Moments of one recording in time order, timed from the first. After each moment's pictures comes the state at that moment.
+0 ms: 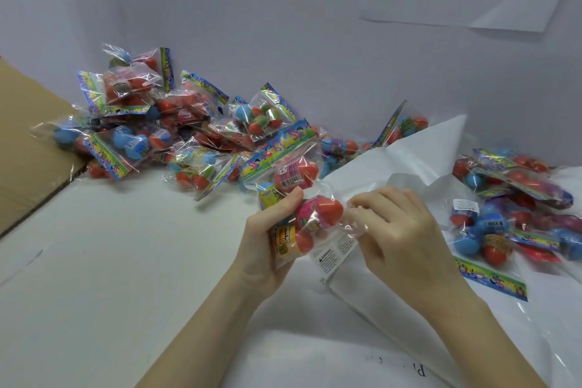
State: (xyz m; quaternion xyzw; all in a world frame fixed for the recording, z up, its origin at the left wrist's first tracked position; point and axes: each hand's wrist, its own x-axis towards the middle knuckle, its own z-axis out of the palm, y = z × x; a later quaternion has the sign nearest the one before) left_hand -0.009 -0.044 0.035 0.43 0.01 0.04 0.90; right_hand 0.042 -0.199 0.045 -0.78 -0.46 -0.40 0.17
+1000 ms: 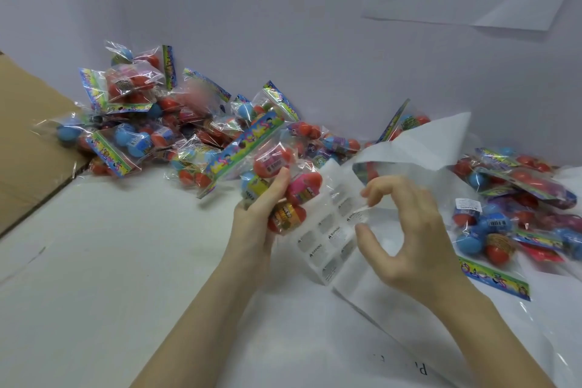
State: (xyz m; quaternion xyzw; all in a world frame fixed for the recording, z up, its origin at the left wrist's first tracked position) left_hand -0.005 -0.036 0.044 0.47 0.15 0.15 0.86; right_hand 0.034 -0.201 0.050 -0.82 -0.39 -0.26 0.33
